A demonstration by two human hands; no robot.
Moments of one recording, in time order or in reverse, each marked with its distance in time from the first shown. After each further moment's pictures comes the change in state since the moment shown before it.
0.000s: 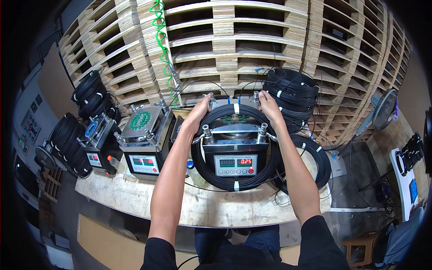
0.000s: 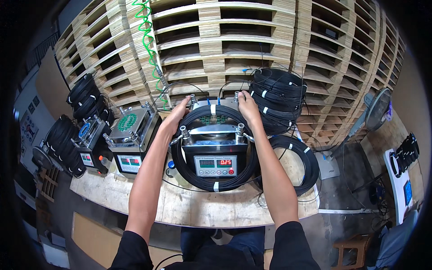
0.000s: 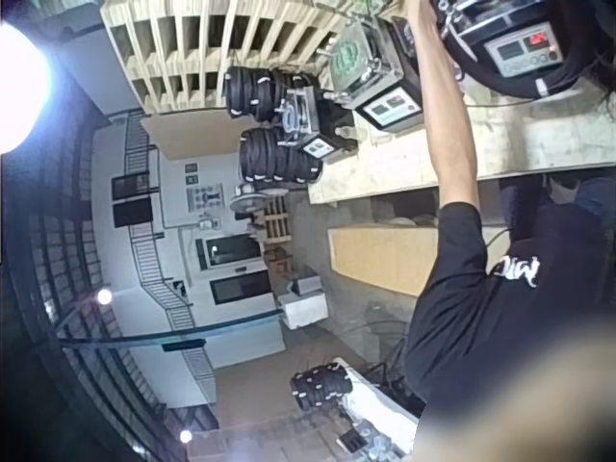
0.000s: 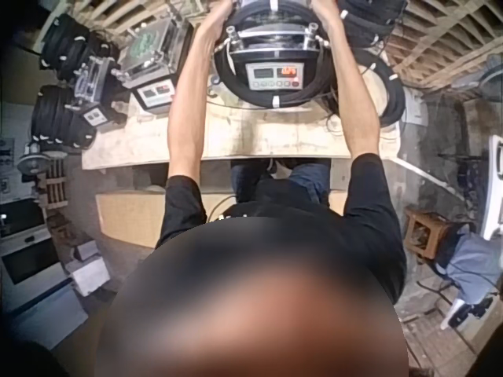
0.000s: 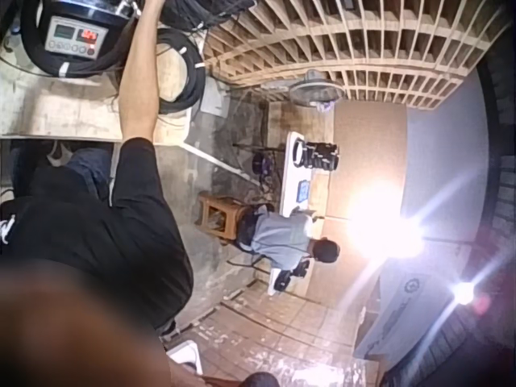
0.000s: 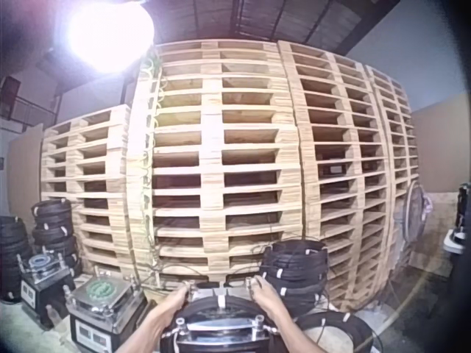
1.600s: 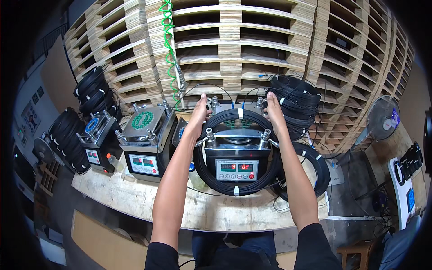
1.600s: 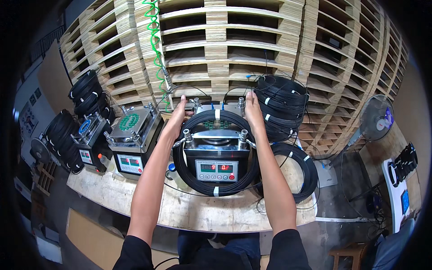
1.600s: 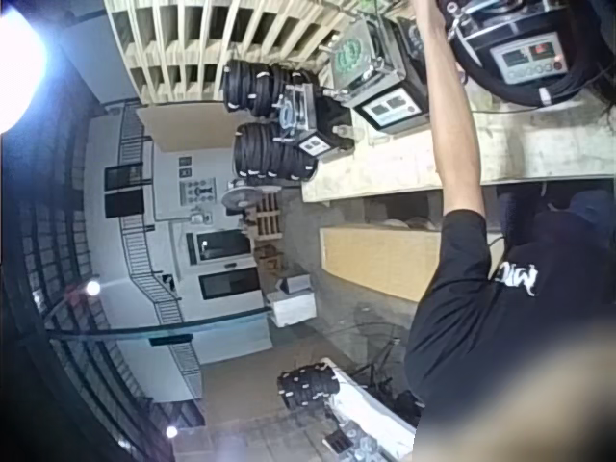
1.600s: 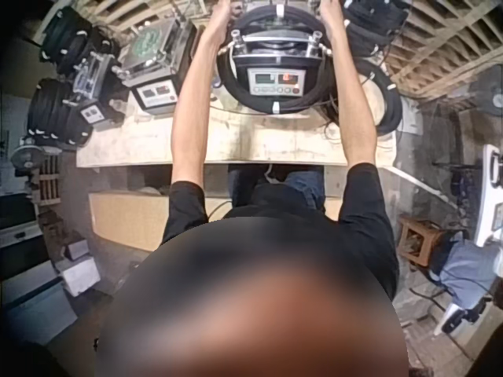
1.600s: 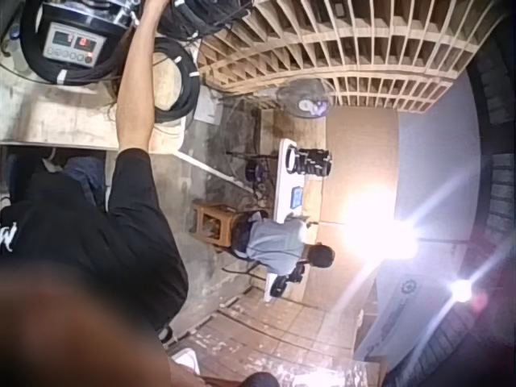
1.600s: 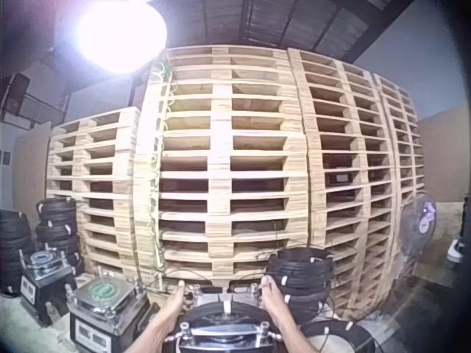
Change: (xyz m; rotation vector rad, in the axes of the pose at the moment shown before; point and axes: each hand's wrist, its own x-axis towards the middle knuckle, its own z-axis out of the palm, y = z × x) left_hand 0.006 -0.011 -0.003 -0.111 0.101 0.078; right_hand -0.021 -0.041 -0.016 0.088 0.016 0.079
